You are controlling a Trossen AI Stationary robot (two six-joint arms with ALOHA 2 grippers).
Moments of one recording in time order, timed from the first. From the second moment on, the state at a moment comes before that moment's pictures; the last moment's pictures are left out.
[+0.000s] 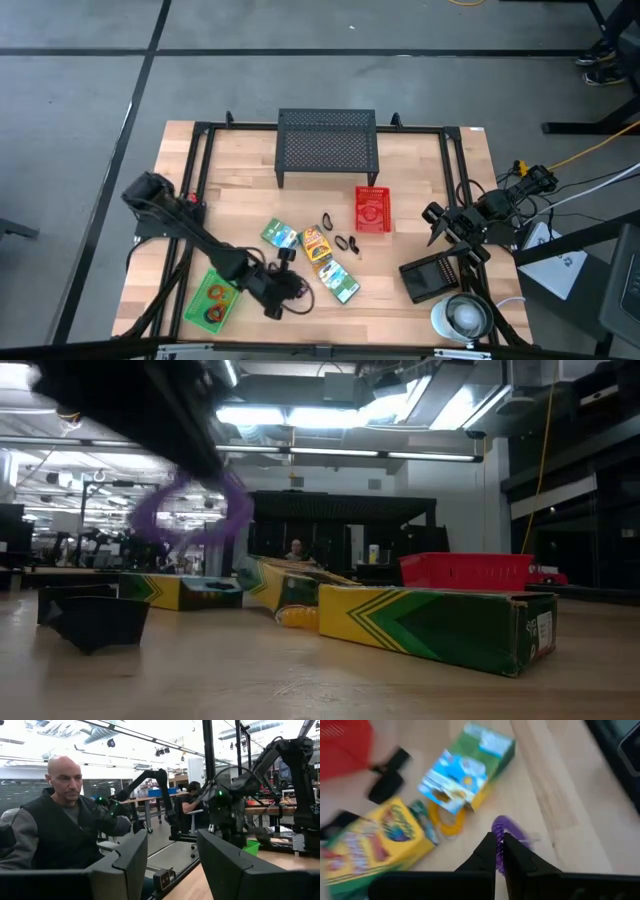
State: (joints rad) left arm -0.60 1.68 1.08 -0.23 -0.41 -0.24; right arm 0.55 0.00 0.02 0.26 -0.12 0.15
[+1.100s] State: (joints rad) left arm -1.15 1.42 1.08 -0.96 -0.61 -1.15; right arm 0.55 0.00 0.02 0.27 -0.10 0.15
